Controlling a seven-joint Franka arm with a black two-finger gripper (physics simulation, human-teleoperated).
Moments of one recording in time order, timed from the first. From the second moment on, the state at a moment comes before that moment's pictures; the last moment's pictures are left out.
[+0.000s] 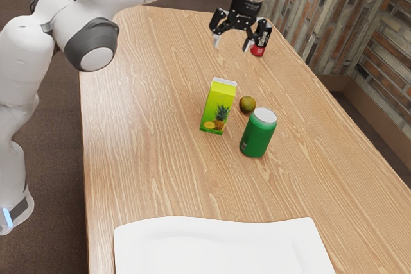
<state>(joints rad) -0.49 0.39 0.92 -1.07 -0.29 1.23 -1.25</state>
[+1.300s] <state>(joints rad) -0.29 0.56 0.74 -1.08 -0.34 1.58 -0.98</state>
